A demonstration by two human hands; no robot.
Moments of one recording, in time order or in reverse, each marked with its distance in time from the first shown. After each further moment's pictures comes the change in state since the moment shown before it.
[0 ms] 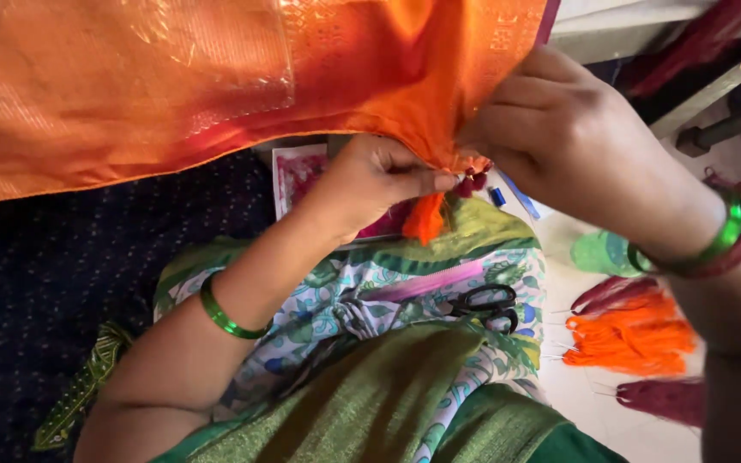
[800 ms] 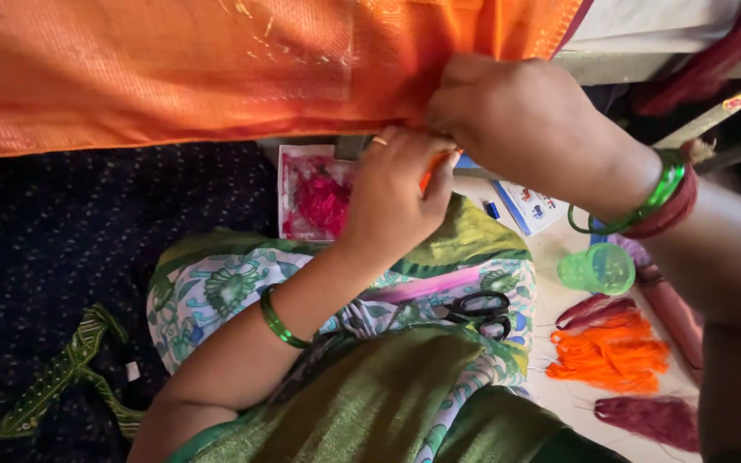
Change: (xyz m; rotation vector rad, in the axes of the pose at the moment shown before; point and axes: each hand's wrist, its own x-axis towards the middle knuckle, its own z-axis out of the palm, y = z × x) left_hand -0.027 0.008 0.030 1.016 0.569 0.703; right_hand 0.044 -0.008 0.028 -0.160 -0.177 -0.063
